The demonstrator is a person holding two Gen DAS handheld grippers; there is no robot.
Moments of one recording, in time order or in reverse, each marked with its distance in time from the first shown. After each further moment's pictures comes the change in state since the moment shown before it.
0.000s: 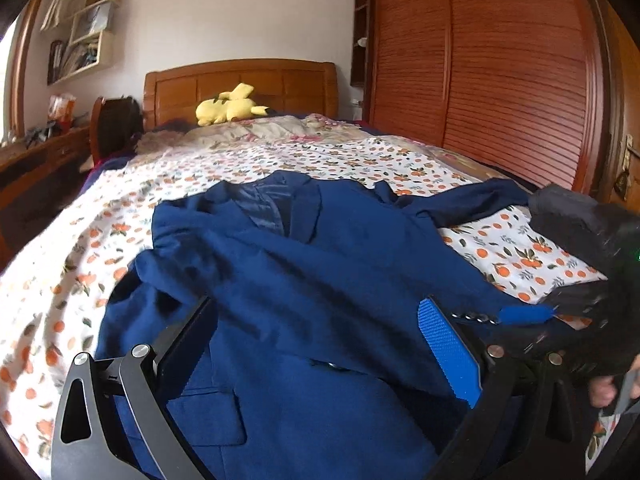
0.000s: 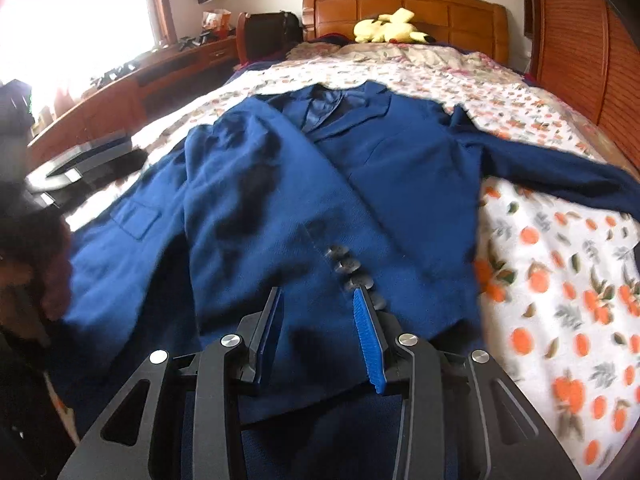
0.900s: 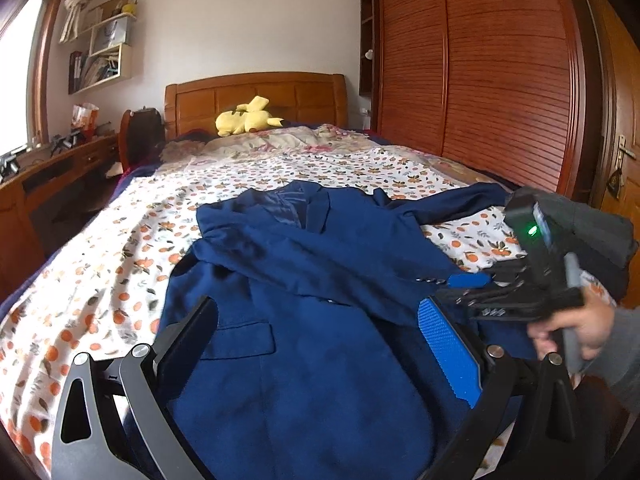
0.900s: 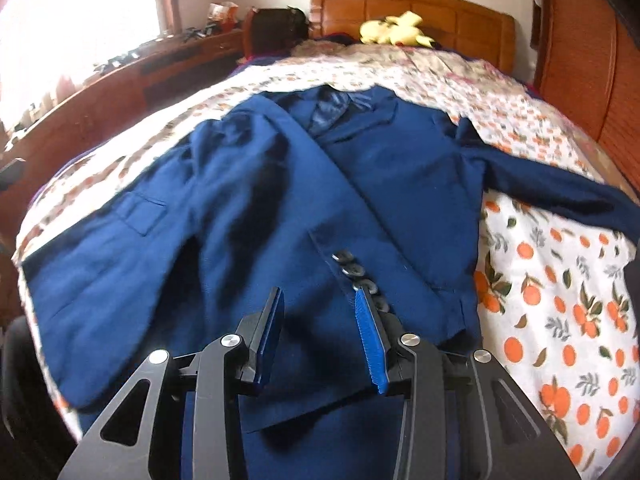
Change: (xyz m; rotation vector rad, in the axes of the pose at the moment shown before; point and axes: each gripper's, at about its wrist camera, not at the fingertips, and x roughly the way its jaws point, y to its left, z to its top) left arm -0.137 -0.021 -0.014 0.011 -0.020 0.051; right arm 0.017 0.014 -0.008 -0.016 0.059 -0.002
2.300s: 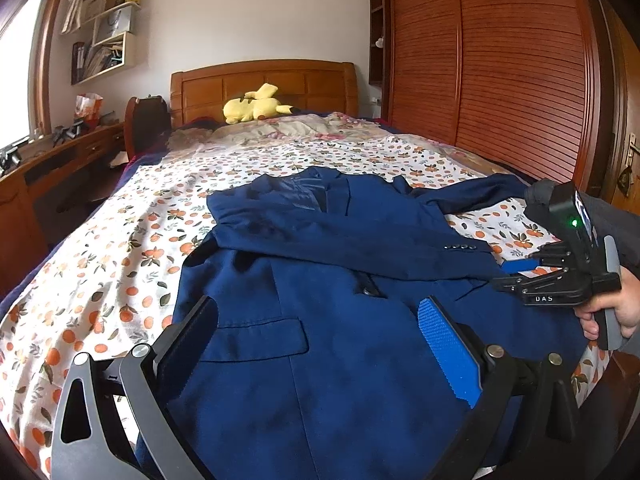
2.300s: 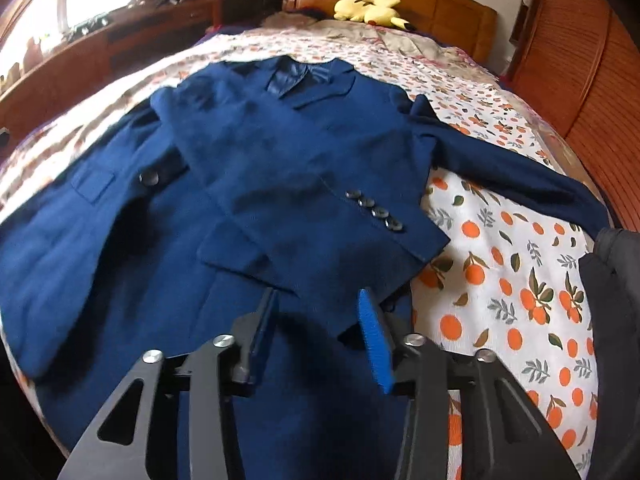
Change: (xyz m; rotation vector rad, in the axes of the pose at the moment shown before) left arm 0.027 0.039 -0.002 -0.002 0.042 0.031; right arm -0.012 -0.013 -0.007 -0.060 0.105 -0.199
